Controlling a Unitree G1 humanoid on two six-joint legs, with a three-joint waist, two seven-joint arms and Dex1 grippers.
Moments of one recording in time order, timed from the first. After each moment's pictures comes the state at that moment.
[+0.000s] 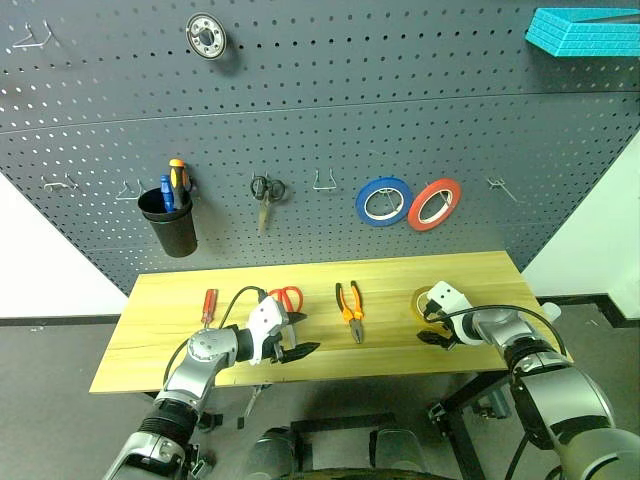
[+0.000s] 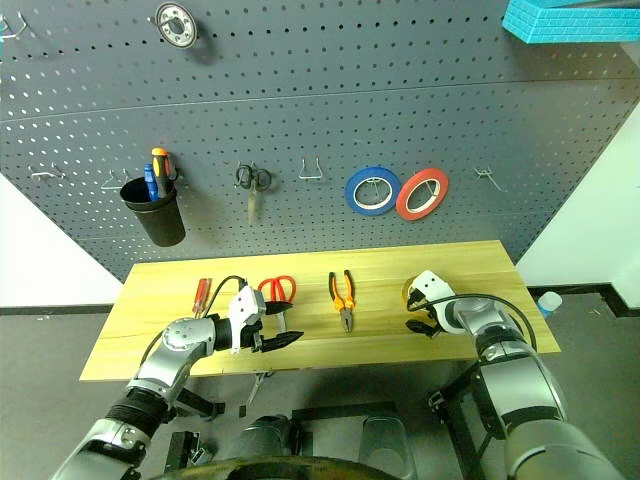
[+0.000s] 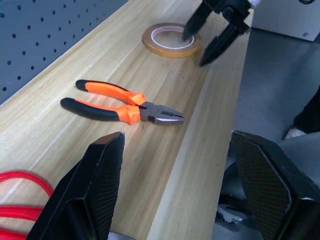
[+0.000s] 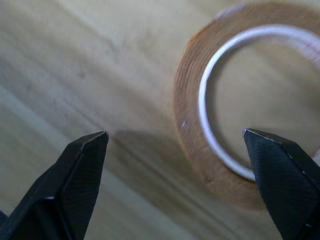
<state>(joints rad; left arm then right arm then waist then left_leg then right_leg) -0.16 0.34 -0.22 0.40 -0.12 -0.11 -1.00 -0.62 -0.48 0.18 1.27 -0.22 0.06 0.74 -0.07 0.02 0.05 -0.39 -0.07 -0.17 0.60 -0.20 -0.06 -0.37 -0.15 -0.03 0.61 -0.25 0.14</state>
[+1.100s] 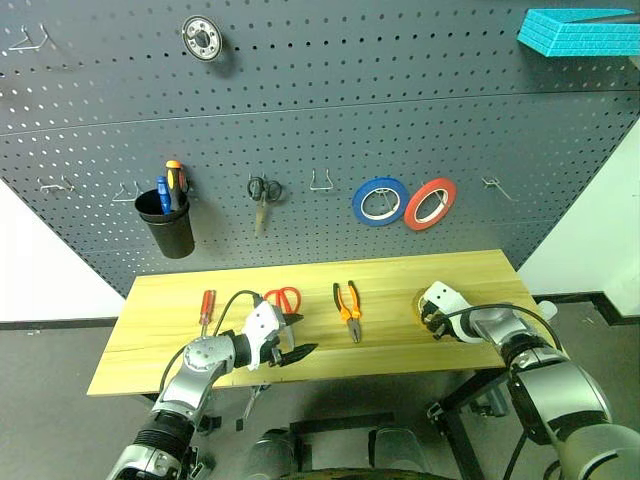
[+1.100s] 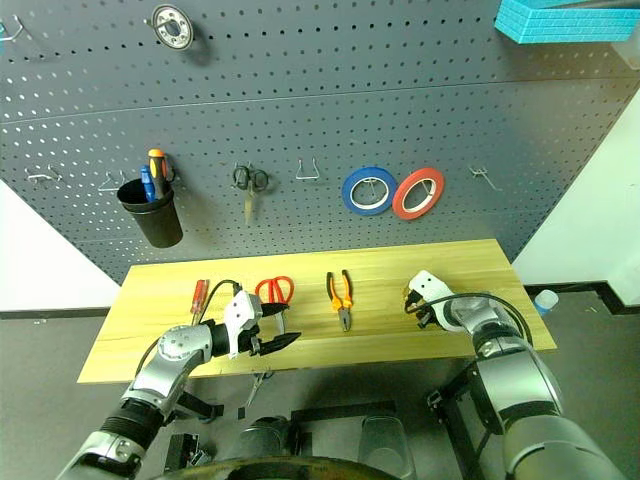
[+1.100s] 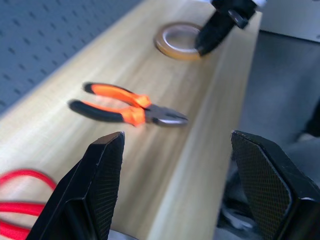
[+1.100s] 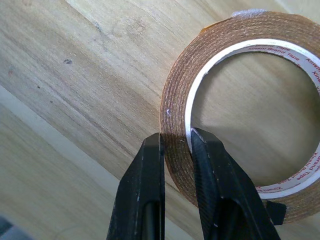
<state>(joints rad) -0.11 0.33 -0.20 0.35 -0.12 -0.19 -0.91 -0.60 -0.50 0.20 1.23 -0.27 -0.03 0.69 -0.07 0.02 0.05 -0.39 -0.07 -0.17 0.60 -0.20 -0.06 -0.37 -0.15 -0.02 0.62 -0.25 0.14</state>
